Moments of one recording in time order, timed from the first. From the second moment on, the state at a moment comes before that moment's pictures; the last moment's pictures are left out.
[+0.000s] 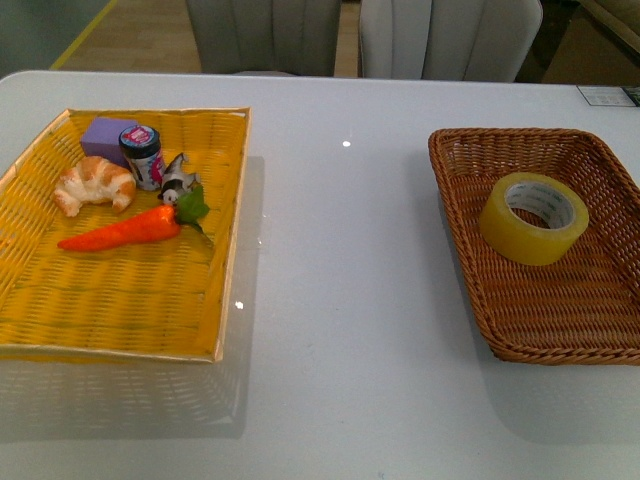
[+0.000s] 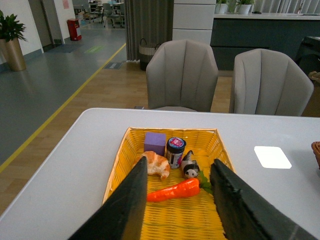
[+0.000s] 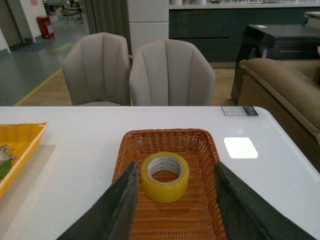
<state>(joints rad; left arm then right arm) 0.00 0.02 0.01 0.00 0.00 -0.01 0.00 0.01 0.02 0.00 0.00 0.00</state>
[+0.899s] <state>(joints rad) 0.00 0.02 0.01 0.00 0.00 -0.01 0.00 0.01 0.02 0.00 0.00 0.00</state>
